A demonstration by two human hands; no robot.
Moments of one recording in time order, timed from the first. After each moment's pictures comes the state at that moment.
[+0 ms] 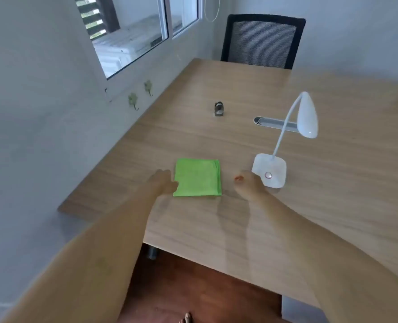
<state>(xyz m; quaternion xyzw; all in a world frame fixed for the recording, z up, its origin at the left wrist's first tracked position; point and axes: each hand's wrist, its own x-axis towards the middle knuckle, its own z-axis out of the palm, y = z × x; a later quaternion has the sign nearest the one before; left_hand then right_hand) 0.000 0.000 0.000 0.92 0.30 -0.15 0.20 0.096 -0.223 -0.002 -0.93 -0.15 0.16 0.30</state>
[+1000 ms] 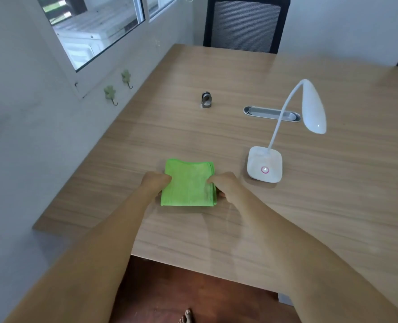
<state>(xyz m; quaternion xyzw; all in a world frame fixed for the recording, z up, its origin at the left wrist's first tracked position) 0.028 0.011 -0.033 0.70 0.45 -0.02 0.55 0.104 -0.164 -0.030 -0.78 0.12 0.33 0.51</state>
